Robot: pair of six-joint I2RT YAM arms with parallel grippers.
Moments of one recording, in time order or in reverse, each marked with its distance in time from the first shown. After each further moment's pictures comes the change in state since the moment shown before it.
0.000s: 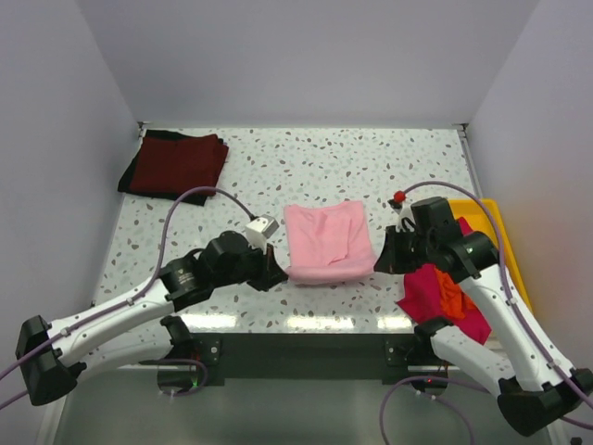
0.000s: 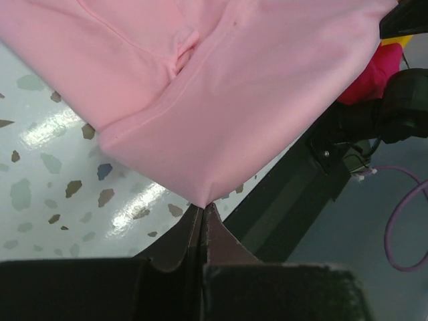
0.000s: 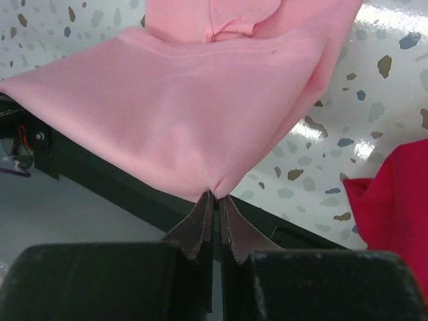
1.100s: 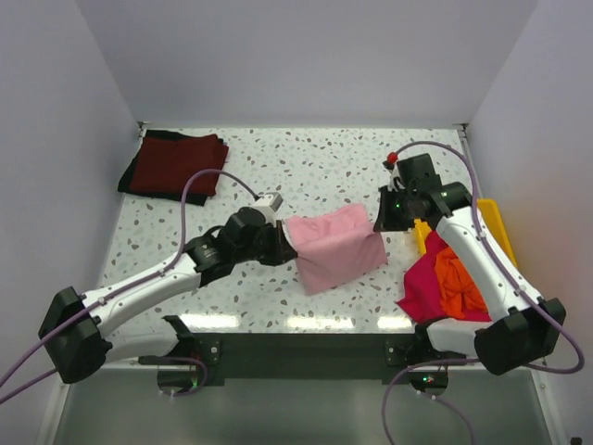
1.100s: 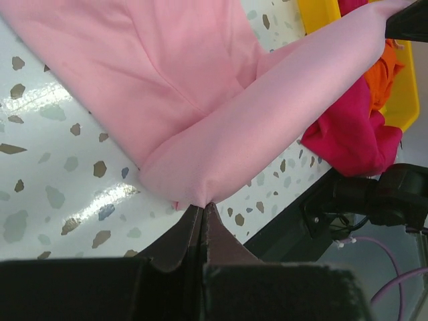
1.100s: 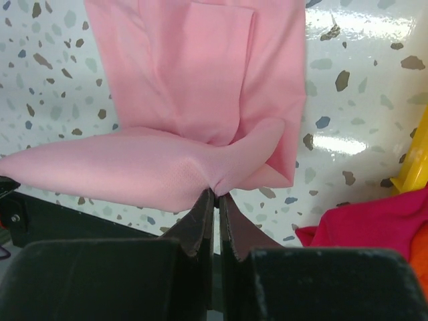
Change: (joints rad) left arm 0.073 0.226 0.115 0.058 -0.040 -0.193; right arm -0.076 0.335 0.242 0.054 0.138 -0.039
